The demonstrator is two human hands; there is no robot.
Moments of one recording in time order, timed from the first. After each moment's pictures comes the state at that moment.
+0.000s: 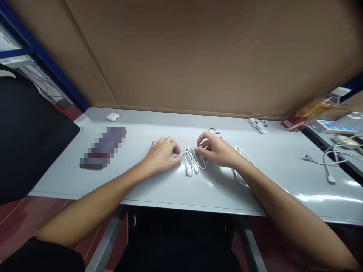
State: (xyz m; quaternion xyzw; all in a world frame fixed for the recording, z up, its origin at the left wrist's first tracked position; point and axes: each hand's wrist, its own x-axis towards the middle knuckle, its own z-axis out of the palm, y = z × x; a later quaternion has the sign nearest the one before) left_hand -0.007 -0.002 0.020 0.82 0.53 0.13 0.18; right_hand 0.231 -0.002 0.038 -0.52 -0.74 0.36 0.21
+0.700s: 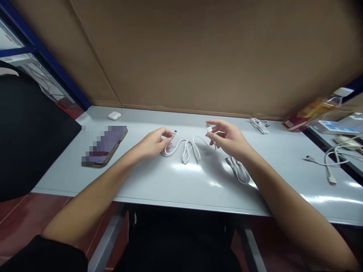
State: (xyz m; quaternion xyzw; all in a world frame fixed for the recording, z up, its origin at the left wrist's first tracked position) left_hand -0.043 0.021 0.029 0.68 0.55 0.24 0.42; right_hand 0.242 0.010 0.052 -0.53 -0.66 0.38 0.37
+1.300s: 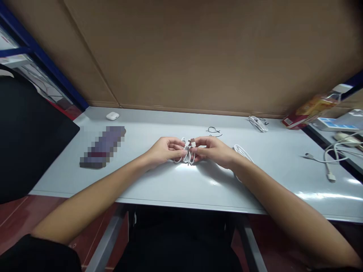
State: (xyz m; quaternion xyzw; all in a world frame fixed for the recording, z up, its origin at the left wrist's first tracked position) left_hand -0.011 0.007 0.008 0.58 0.43 0.29 0.63; right_hand 0.223 -0.002 0.036 -0.38 -0.63 0.63 0.25
